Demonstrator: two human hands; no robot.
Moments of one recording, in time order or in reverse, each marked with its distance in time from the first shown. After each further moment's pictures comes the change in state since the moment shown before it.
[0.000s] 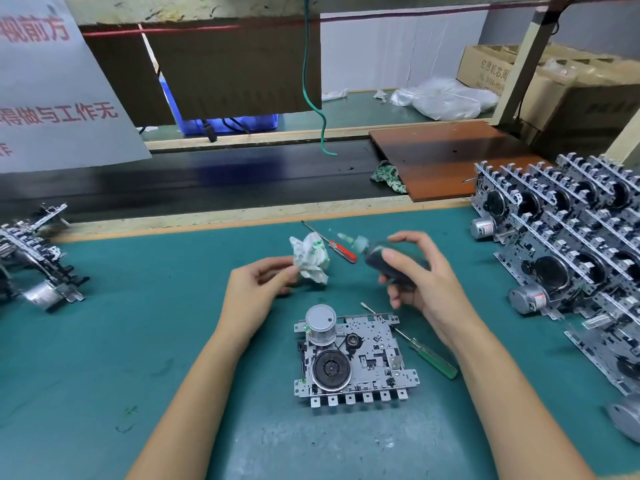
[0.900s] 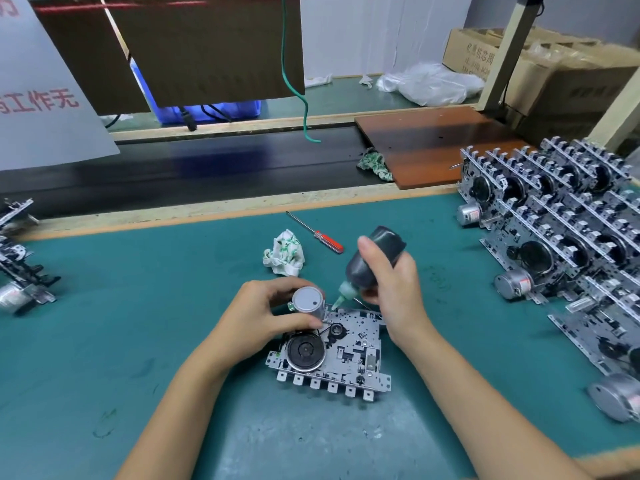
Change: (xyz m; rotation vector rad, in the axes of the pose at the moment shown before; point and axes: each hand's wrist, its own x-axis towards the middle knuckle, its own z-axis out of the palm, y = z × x) left_hand -0.027 0.012 0.005 0.184 -0.465 0.125; right_hand 0.000 0.024 0.032 0.034 0.239 -0.046
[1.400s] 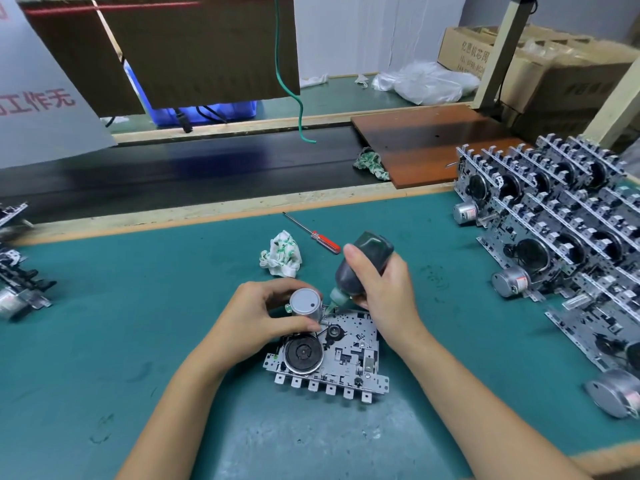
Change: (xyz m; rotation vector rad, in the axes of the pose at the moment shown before) left_hand 0.000 0.002 -0.001 -0.012 0.002 -0.021; right_hand -0.003 0.005 0.002 -0.131 -0.049 -0.114
